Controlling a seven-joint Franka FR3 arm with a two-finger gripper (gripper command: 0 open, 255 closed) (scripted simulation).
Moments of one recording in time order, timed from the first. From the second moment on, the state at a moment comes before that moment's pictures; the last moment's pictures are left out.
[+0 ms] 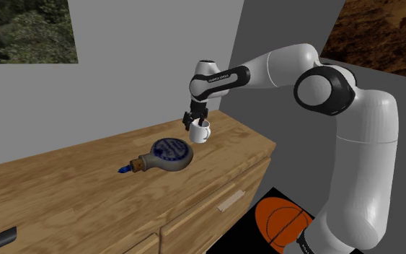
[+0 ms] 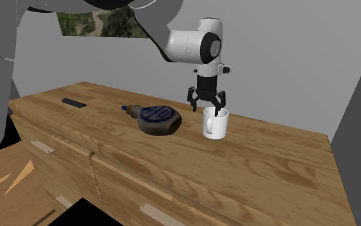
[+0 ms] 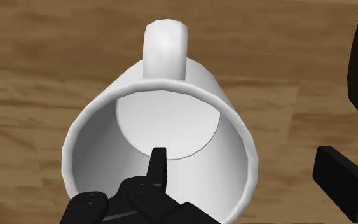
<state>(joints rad) -0.02 0.42 0.01 -1.68 0.00 2.14 -0.07</state>
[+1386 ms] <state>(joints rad) -0.02 0.43 0.01 -1.69 0.00 2.15 -0.07</state>
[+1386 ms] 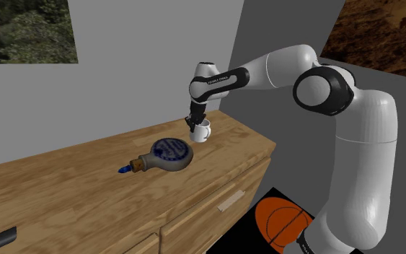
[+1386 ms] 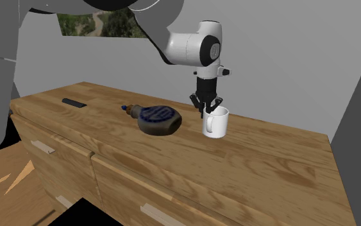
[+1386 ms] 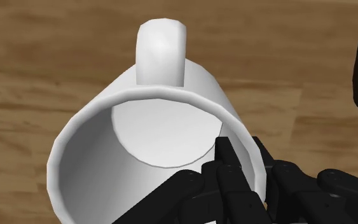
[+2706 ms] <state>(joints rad) -0.02 0.35 0.01 -1.53 0.00 1.92 -0.07</state>
